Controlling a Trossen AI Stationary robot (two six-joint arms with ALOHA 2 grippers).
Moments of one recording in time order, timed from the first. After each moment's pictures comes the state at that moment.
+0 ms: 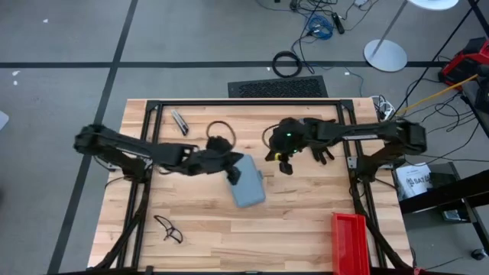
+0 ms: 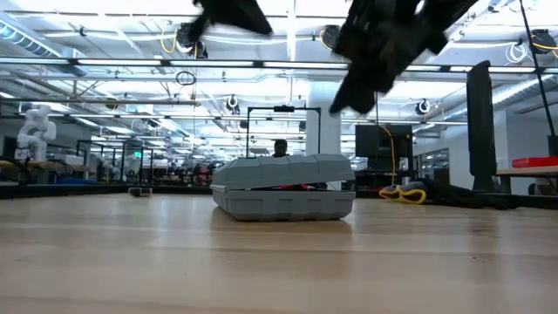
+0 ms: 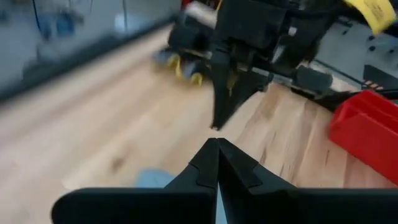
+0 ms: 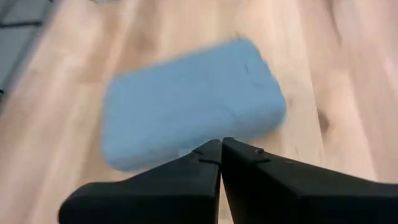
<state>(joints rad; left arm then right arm) -0.17 1.42 1.14 -0.29 -0.51 -0.60 -0.22 1.43 0.92 -0.27 -0.34 -0.07</state>
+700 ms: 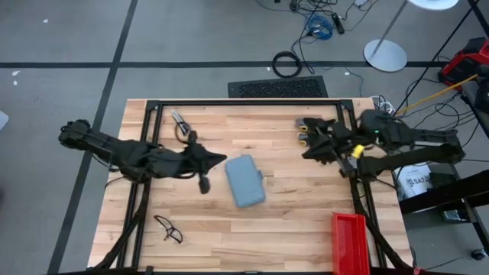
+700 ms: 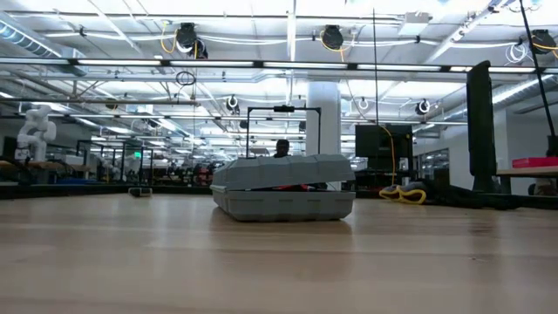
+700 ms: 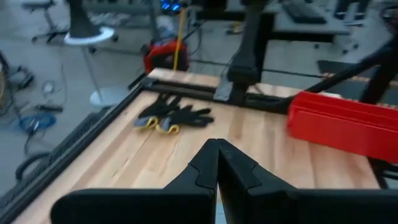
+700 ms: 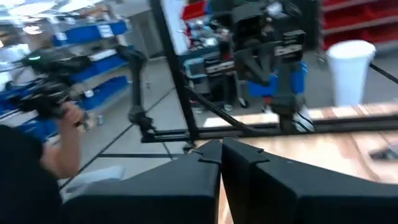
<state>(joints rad) -0.35 1.17 1.14 -0.31 -0.60 -0.21 -0.01 0.78 0.92 -0.20 -0.35 0.25</state>
